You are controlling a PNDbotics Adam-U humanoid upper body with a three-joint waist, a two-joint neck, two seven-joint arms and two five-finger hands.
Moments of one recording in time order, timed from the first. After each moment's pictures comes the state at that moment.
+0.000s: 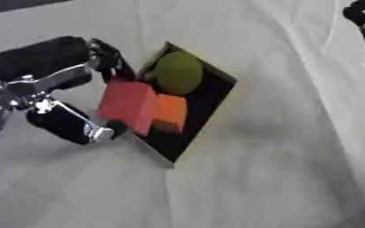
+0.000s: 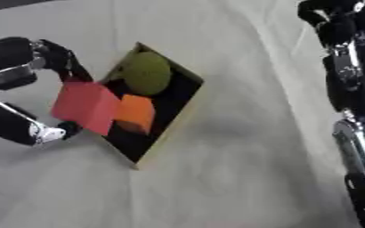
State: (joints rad) left arm -0.78 0.71 -0.45 -1.98 -0.50 0.22 -0.58; right arm -0.26 -0.45 -0.07 -1.98 -0.22 -0.36 0.01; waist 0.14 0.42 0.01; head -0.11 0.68
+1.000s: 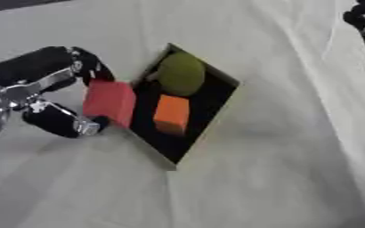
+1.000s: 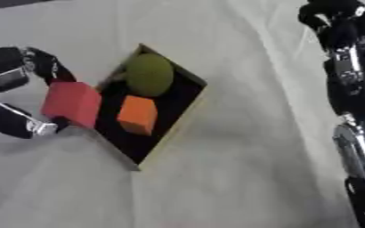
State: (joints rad) left arm -0.75 0.67 -0.46 -1.80 -0.55 0.24 -0.54; right arm -0.26 -0.44 -0.07 -1.98 -0.22 -0.36 0.02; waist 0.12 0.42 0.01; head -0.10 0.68
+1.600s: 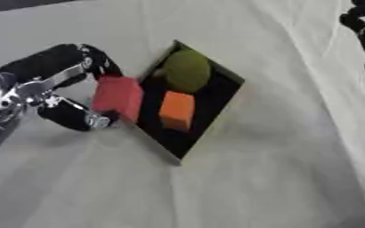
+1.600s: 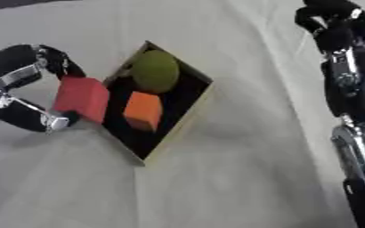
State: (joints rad) left arm -0.82 0.63 -0.46 -1.78 -0.55 0.22 -0.51; right arm -0.26 -0.44 -0.07 -1.98 -0.22 -0.36 0.02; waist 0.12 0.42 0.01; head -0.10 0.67
